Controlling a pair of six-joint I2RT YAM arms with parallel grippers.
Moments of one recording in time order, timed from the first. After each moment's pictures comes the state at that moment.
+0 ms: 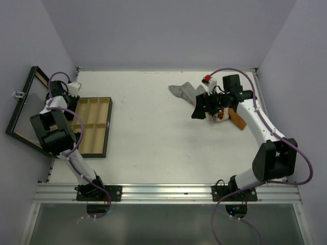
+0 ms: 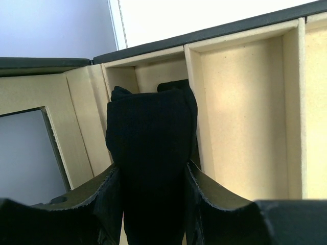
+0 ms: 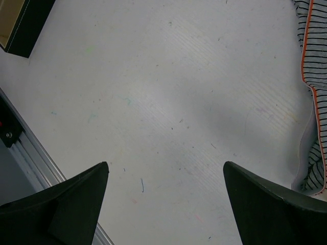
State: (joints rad) left arm 0.45 1.94 1.34 -0.34 0.04 0.66; right arm 0.17 1.50 1.29 -0.74 -0.65 -0.17
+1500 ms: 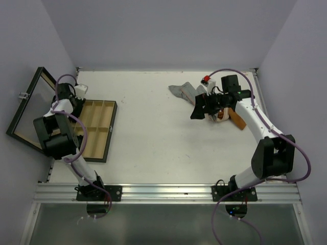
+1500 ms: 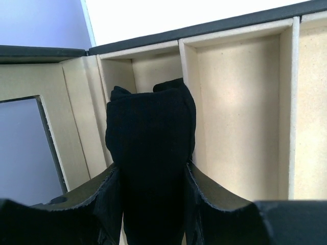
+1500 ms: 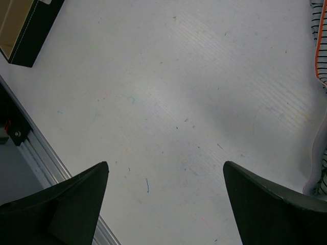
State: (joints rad) left arm 0.38 1.84 1.23 -0.31 0.01 0.65; right arm 0.17 1.53 1.29 -0.74 -0.67 -0.15
